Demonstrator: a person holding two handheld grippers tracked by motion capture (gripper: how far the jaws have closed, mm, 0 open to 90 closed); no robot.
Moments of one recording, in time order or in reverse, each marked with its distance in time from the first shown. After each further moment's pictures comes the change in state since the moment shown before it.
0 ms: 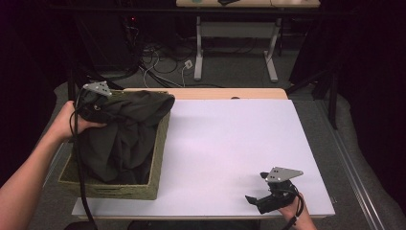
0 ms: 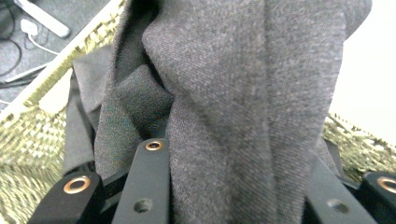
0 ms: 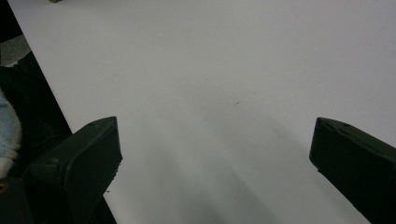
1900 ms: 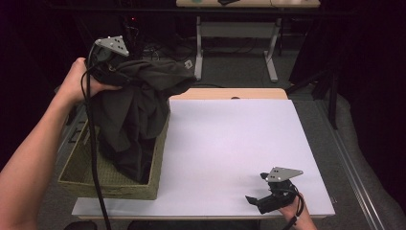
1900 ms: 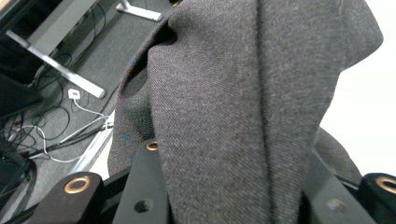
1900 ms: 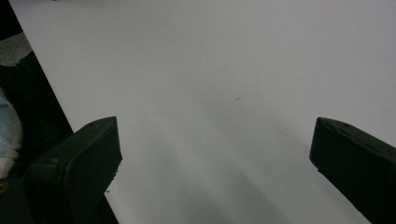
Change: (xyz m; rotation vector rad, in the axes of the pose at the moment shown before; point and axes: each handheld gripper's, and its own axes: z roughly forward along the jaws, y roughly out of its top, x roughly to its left) left arm -0.016 0.118 -0.046 -0.101 0.085 0.179; right arm -0.001 -0.002 0.001 0.008 0.006 0.020
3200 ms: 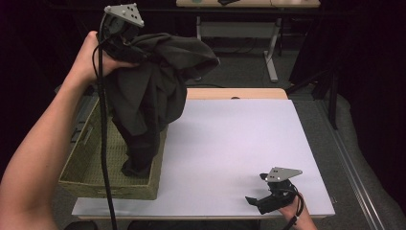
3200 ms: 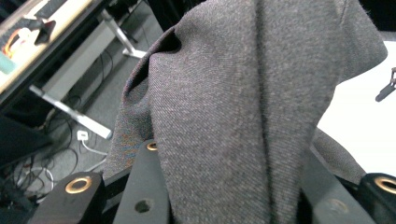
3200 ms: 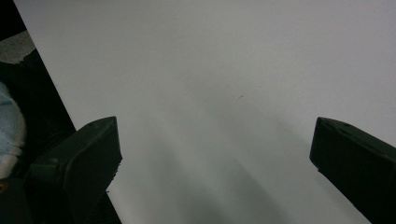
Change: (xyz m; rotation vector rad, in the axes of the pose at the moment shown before) left arm -0.012 0.074 -0.020 -0.132 0.004 0.066; right arm -0.001 0.000 0.001 0.011 0.017 -0.005
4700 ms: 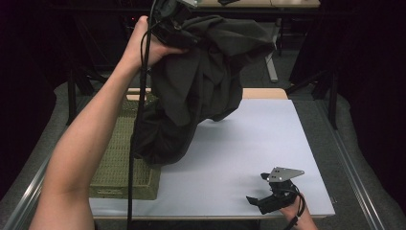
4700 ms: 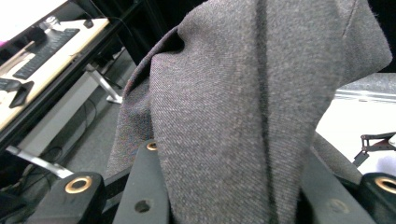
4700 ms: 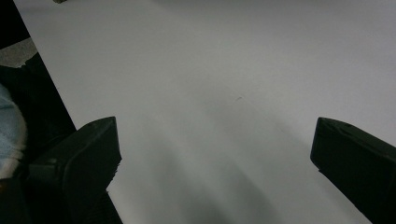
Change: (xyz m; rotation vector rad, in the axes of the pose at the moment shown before) left arm -0.031 0.081 0.048 -0.152 -0.062 0.046; right arm -0.002 0.000 -0.005 0.002 -0.008 -0.004
